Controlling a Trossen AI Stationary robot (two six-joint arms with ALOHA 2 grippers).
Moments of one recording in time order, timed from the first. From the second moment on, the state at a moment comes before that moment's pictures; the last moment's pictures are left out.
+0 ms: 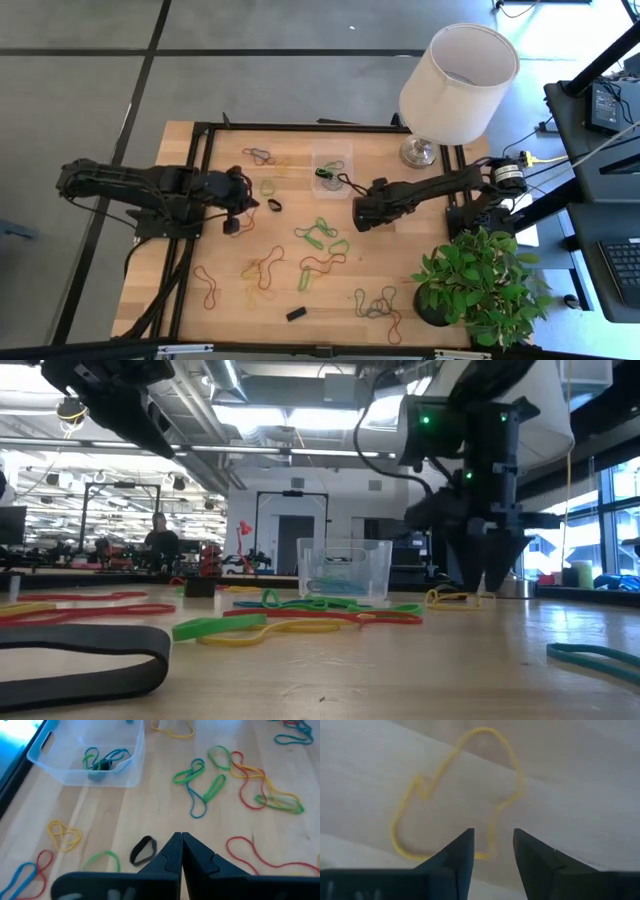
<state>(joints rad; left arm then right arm) -0.04 0.76 0.66 -0.63 -0.14 -0.08 0.03 1.71 0.98 -0.80 0.16 1.26</state>
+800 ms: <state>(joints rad) 0.00 0.76 0.66 -0.70 -0.06 -0.04 0.10 1.72 1.32 -1.07 0.33 1.35</state>
